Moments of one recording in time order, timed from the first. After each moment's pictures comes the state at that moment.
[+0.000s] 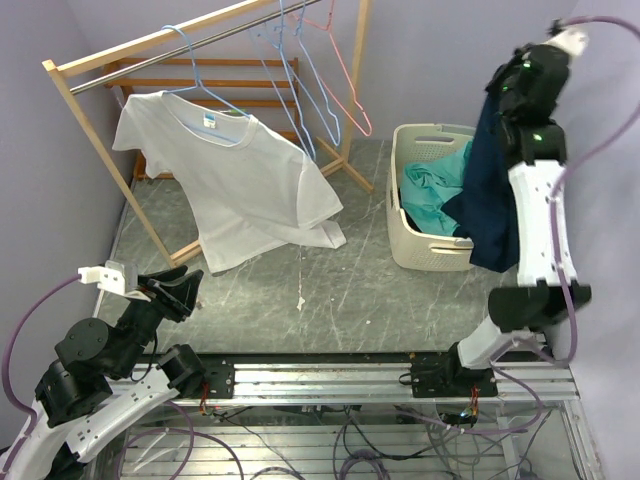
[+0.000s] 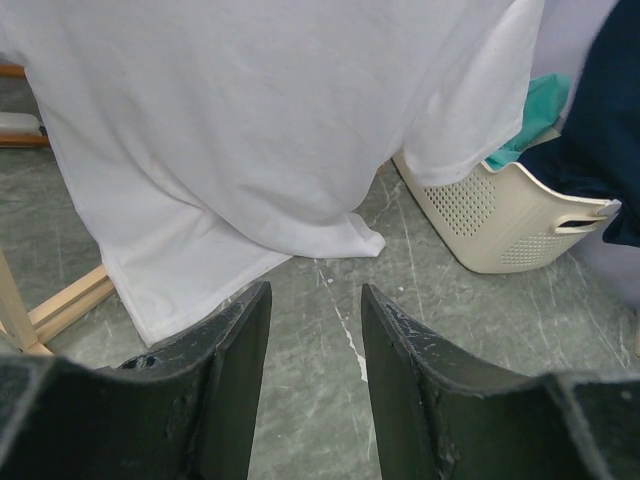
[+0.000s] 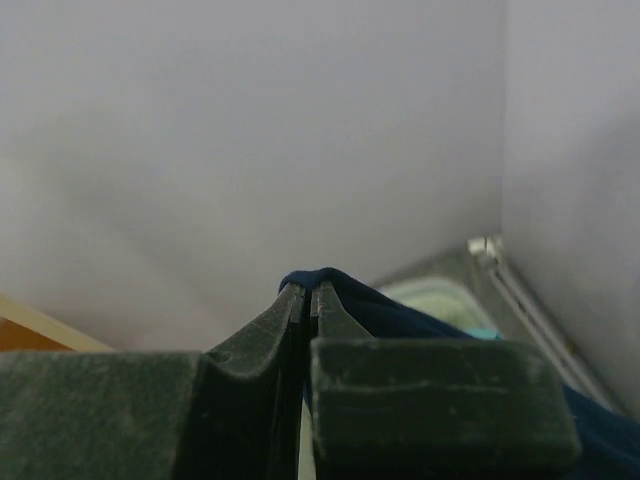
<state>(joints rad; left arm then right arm) -0.88 0.05 0.78 -0.69 -0.52 -0.32 0.02 1.57 2.05 -0.37 0.35 0.31</state>
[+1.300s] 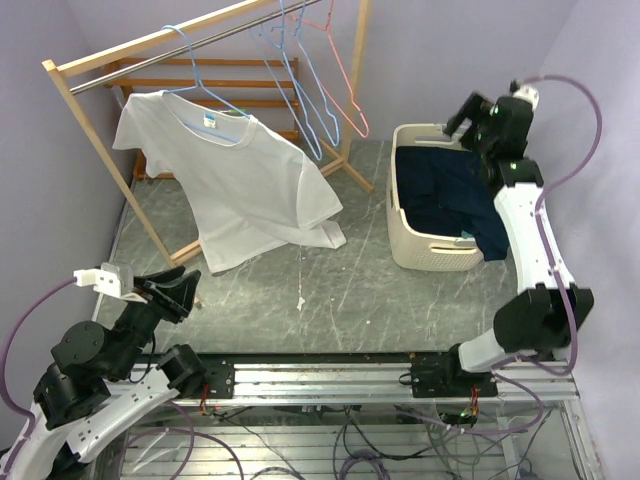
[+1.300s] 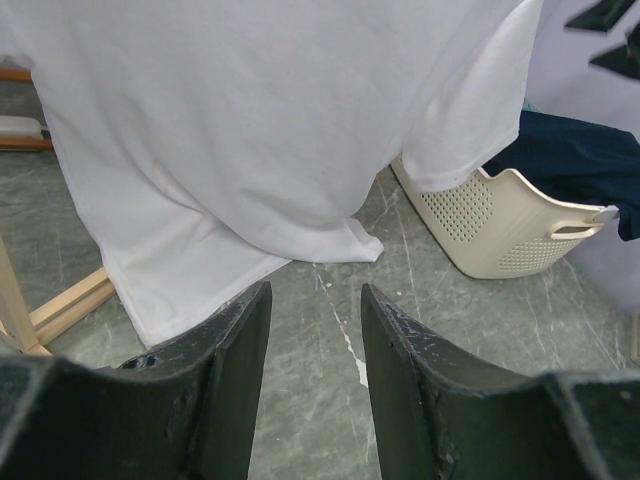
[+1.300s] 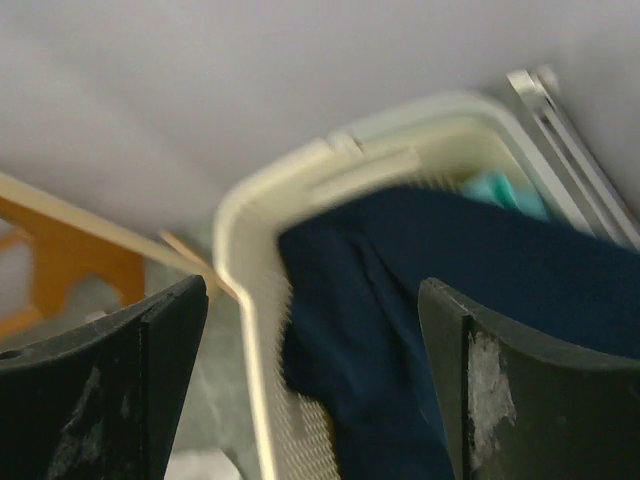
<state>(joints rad) -0.88 0.03 0.78 -0.69 -0.52 -0.32 0.01 1.57 1.68 -0.32 0.13 0.40</state>
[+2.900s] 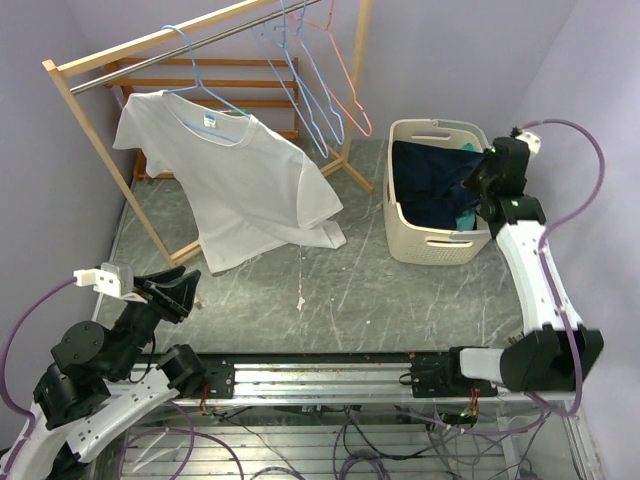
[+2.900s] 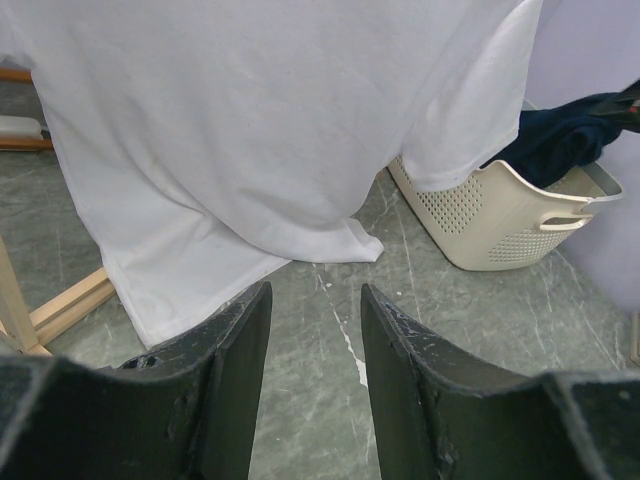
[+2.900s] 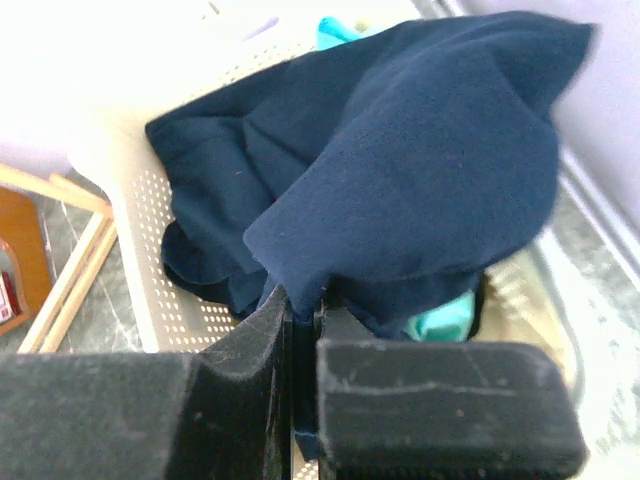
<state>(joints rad) -0.88 0.03 0.78 -0.69 -0.52 -0.32 0.00 1.23 1.24 -0.43 0.30 0.43</state>
